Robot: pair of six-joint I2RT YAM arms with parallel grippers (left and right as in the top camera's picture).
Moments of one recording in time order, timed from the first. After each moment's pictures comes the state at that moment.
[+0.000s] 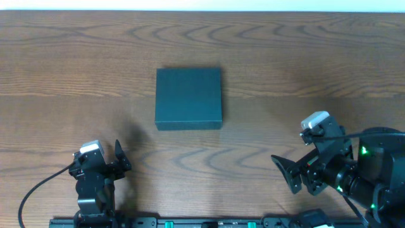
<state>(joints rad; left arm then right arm) 0.03 0.01 0.15 -0.55 -0.21 -0.15 0.26 0.81 1.36 -1.33 -0.29 -0.18</state>
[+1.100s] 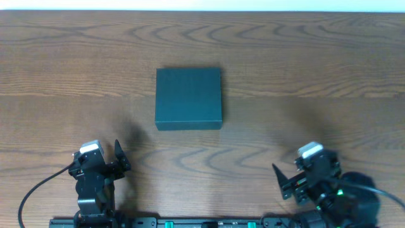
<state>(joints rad) 0.03 0.01 0.15 -0.55 -0.21 -0.15 0.19 0.26 0.63 -0.96 -0.17 -0.22</state>
